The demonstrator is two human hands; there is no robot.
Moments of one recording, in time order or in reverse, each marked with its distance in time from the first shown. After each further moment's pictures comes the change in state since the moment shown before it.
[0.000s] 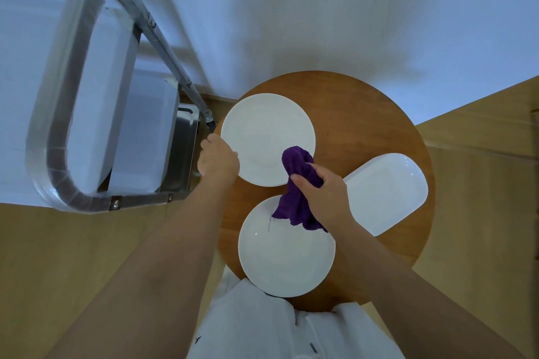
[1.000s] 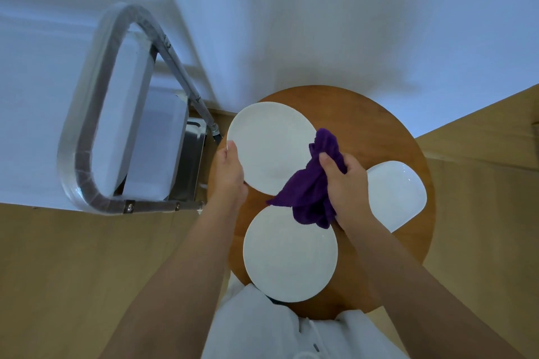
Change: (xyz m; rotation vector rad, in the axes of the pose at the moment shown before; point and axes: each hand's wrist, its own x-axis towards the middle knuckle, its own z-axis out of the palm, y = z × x) left_hand -0.046 0.011 -0.017 -1.135 -0.201 -0.184; right_hand -0.008 -0.041 -0.027 0.315 0.187 0.031
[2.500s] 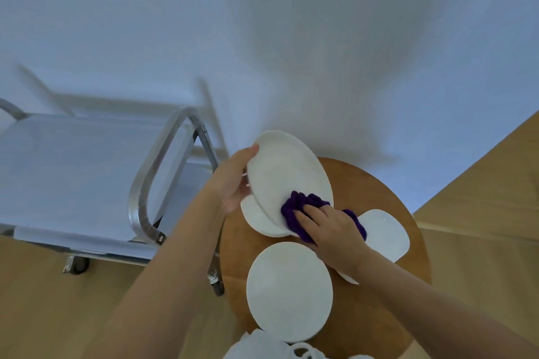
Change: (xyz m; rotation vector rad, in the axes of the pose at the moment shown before) left_hand -0.164 0.098 -0.031 -0.132 -0.480 0.289; right_hand -0.070 -0.018 -0.061 -1.025 -0.098 -1.411
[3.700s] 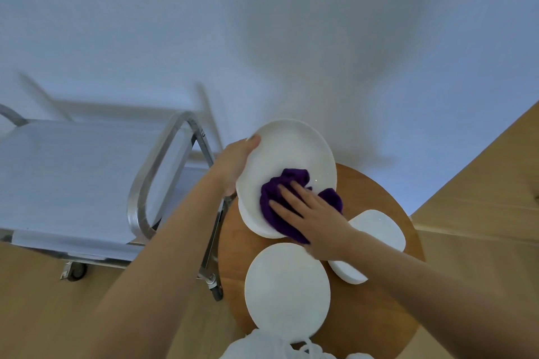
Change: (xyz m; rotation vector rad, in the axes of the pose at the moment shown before) left_hand 0.011 0.019 0.005 0.312 0.098 0.099; right_hand 0.017 0.004 -0.009 -0.080 -0.368 -0.139
